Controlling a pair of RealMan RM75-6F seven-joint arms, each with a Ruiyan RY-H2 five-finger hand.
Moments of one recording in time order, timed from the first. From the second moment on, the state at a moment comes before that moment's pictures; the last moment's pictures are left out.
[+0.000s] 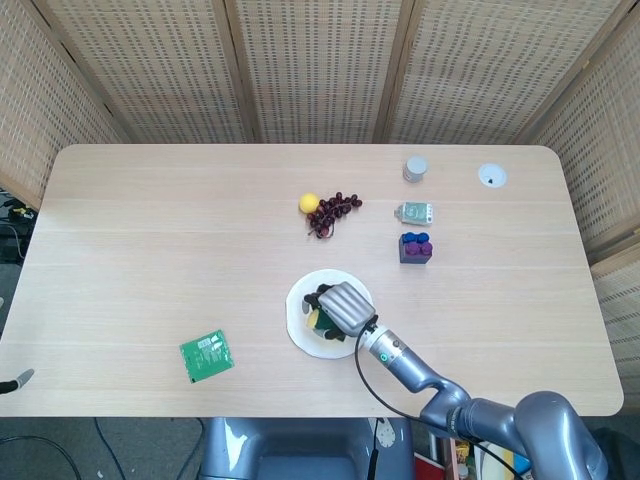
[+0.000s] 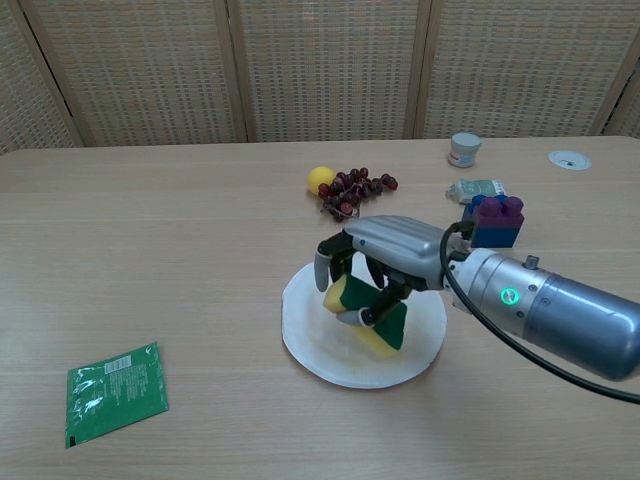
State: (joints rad) left arm -0.02 -1.00 -0.04 -1.75 1.24 1.38 0.08; right arm 0.81 -1.91 0.06 -0.96 -1.56 1.00 0.23
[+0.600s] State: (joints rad) left arm -0.02 -1.00 -0.04 -1.75 1.24 1.38 0.08; right arm 0.80 -1.98 -0.01 -0.80 -1.61 1.01 0.31
